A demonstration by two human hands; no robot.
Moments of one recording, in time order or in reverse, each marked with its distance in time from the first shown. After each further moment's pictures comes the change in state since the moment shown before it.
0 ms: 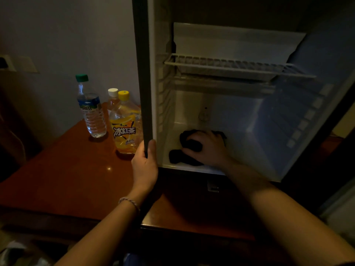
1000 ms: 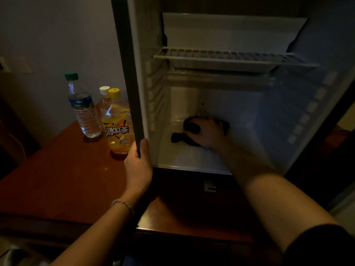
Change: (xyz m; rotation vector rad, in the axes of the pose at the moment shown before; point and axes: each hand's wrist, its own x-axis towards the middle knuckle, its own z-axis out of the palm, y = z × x) left_hand -0.001 -0.001 0.004 0.024 0.032 0.021; right_hand 0.050 0.032 0.000 -0.037 -0.033 0.119
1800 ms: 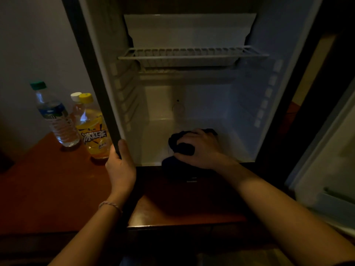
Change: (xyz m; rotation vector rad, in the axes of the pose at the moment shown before) left_hand 0.003 -0.006 0.004 0.144 0.098 -0.025; right_hand -0.102 -0.002 -0.028 -0.043 -0.053 -0.105
